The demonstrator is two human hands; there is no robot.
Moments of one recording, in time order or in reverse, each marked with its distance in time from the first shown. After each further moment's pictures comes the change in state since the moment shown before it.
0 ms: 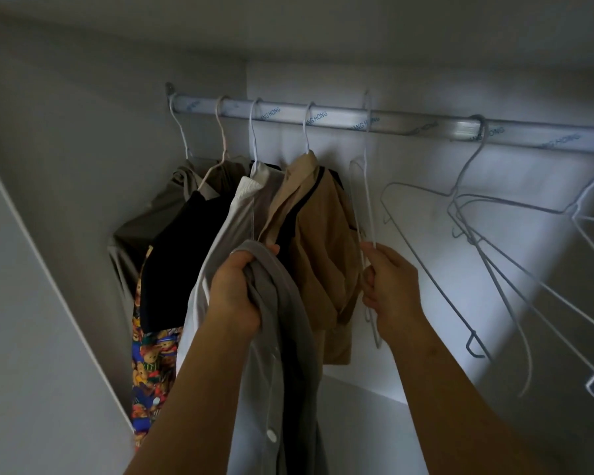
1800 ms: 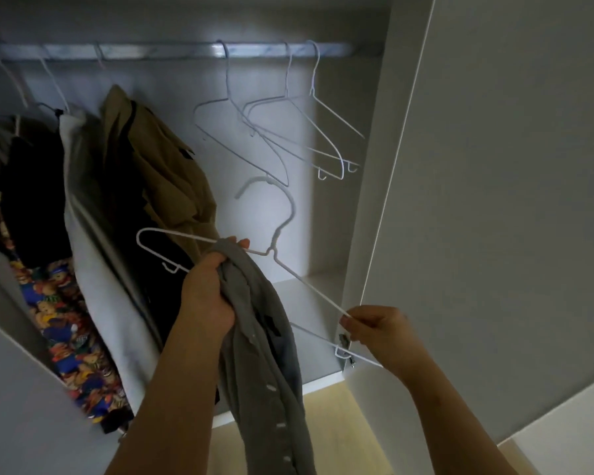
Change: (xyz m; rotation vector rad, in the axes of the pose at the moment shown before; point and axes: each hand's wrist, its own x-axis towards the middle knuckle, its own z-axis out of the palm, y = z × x) left_hand -0.260 -0.071 -0.049 0.268 -0.242 -0.390; right_hand -0.406 0.063 -0.138 -0.572 0.296 0.107
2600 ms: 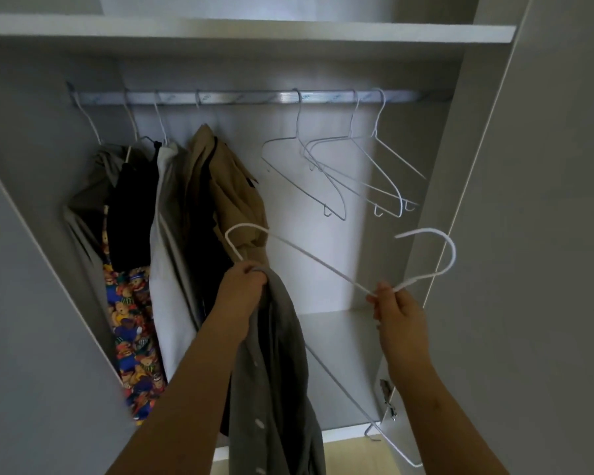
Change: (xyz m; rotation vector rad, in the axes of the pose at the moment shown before) left_hand 0.012 0.043 -0.020 0.785 0.185 0.243; right_hand 0.041 -0.062 0.045 0.417 0.339 -0.038
